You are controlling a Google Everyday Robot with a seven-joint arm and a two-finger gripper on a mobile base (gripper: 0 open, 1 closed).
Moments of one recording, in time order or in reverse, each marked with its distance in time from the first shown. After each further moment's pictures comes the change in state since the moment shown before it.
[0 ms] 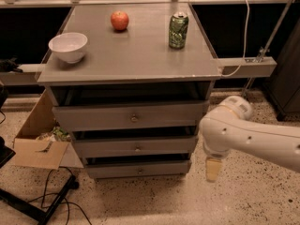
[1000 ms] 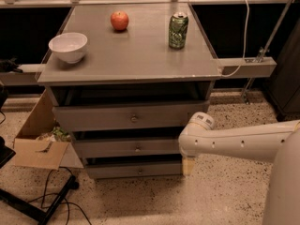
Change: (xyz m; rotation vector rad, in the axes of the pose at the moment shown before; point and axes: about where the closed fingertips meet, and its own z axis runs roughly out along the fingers) arm -0.095 -0.032 0.134 0.071 -0.124 -0.125
